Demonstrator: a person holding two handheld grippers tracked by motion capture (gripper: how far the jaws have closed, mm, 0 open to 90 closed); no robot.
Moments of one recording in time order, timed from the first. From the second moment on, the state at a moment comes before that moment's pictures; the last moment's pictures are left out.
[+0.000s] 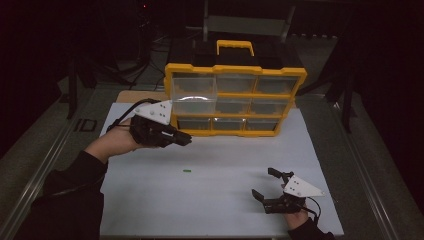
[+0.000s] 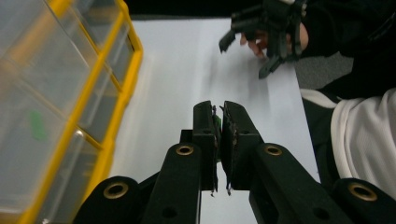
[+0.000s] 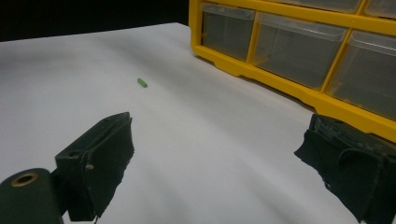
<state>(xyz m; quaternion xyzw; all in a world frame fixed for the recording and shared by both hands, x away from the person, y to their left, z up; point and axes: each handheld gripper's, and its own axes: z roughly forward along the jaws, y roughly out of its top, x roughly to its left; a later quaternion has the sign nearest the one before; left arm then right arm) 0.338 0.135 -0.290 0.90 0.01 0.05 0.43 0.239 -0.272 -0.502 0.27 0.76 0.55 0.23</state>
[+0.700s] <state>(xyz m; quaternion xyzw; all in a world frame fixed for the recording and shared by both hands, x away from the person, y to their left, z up) 0.368 0.131 -0.221 0.90 0.03 0.09 0.43 0.239 -0.272 -0.503 0.27 0.76 0.55 0.23</state>
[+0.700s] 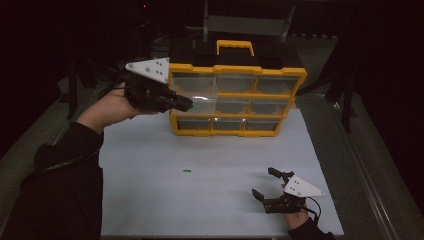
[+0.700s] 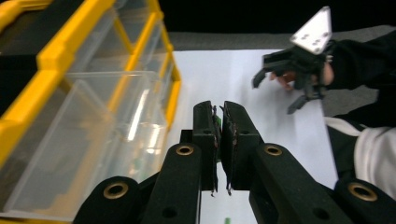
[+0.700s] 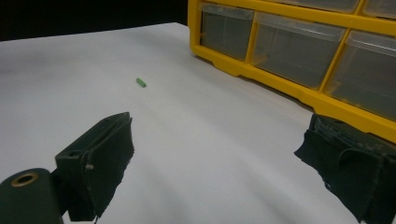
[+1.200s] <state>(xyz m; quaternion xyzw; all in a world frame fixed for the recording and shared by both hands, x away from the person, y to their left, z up) 0.404 0.135 -0.220 0.86 0.12 0.12 0.49 0.239 -0.272 -0.503 0.27 0.76 0.55 0.22</state>
